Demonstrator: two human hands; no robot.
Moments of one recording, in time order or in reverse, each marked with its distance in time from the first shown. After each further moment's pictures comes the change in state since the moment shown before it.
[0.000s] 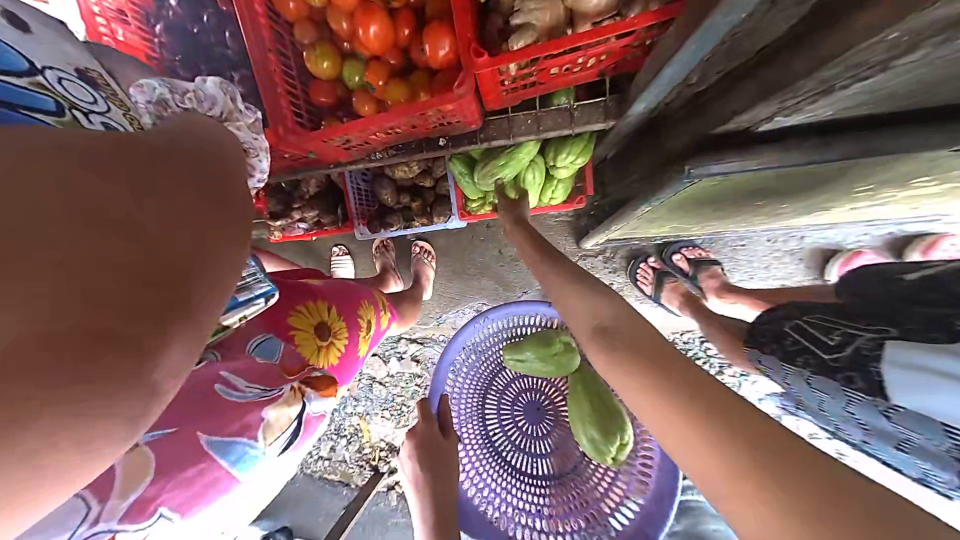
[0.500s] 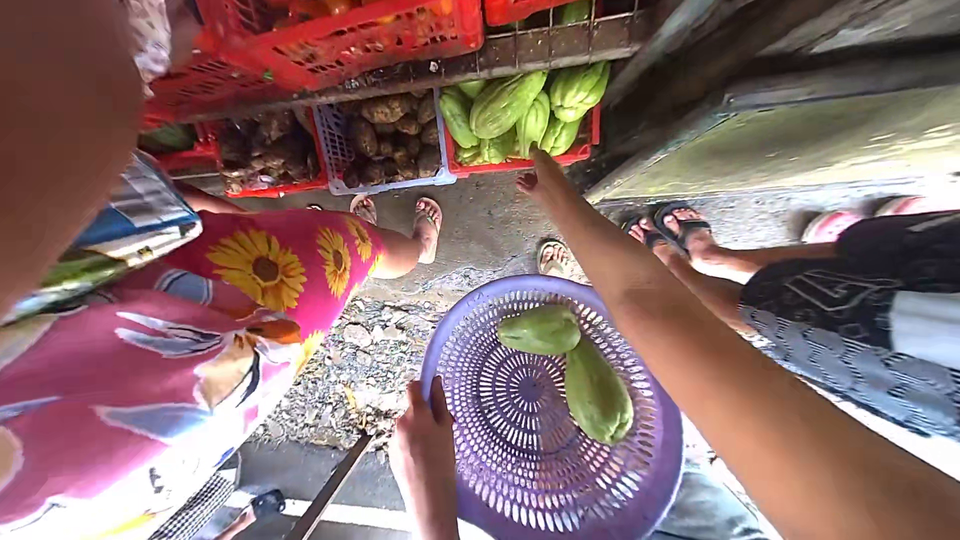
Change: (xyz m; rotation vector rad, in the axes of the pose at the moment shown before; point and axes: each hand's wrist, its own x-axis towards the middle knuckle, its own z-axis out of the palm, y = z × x) left_hand -0.007 -0.030 0.024 -0.036 0.077 0.047; right_hand 0.005 0.012 -0.061 0.112 0.019 0.306
